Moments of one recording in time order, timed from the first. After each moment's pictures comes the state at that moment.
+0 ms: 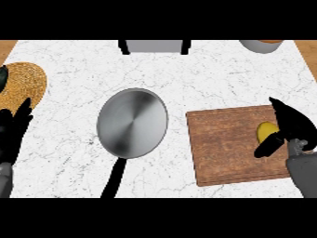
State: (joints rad) left arm -0.10 0.41 0.07 -1.31 -0.02 0.13 0.22; right arm -0.27 -0.39 0.13 -1.44 0.68 0.29 0.79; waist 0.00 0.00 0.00
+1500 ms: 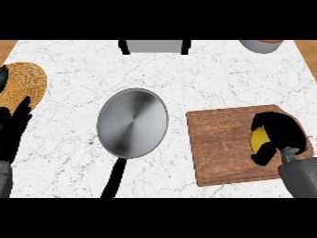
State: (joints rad) left arm -0.11 0.35 0.16 -1.33 -0.10 0.04 0.25; right arm -0.23 -0.39 0.18 -1.33 0.93 0.25 0.41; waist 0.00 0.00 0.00
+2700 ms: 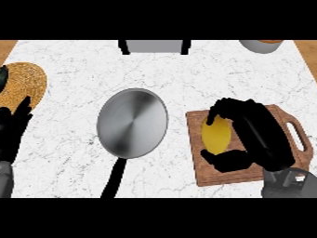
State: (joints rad) left arm -0.11 0.33 0.17 -1.35 -0.12 0.04 0.26; right arm -0.23 -0.24 0.29 -1.83 0.85 0.12 0.11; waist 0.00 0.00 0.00
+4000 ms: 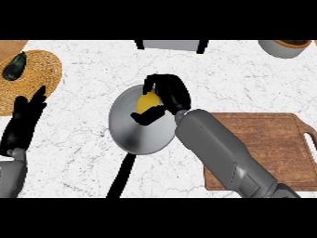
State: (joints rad) left arm -0.20 0.30 0.13 -1.32 -0.15 0.02 0.26; right arm -0.90 0.00 0.57 -0.70 0.35 -0.40 0.12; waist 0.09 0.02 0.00
